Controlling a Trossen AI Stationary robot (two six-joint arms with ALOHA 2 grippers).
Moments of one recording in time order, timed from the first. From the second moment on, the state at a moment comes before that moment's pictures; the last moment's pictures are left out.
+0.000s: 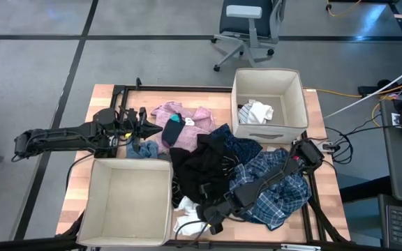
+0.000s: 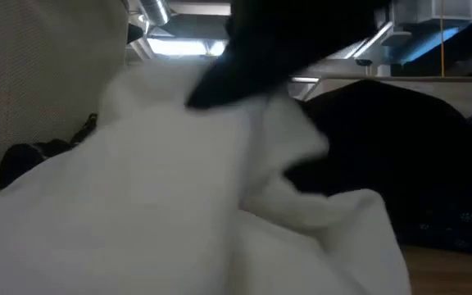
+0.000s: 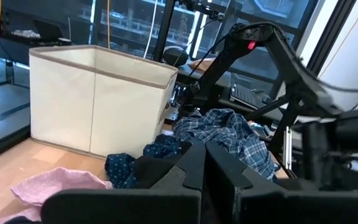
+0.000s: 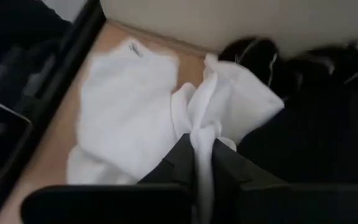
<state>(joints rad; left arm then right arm) 0.25 0.53 0.29 0.24 0.20 -0.23 0.56 2.10 1.53 -0.28 0.26 0.12</state>
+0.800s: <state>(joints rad) 0.26 0.53 0.29 0.23 0.20 -0.23 0.56 1.89 1.84 -0.91 0.63 0.24</state>
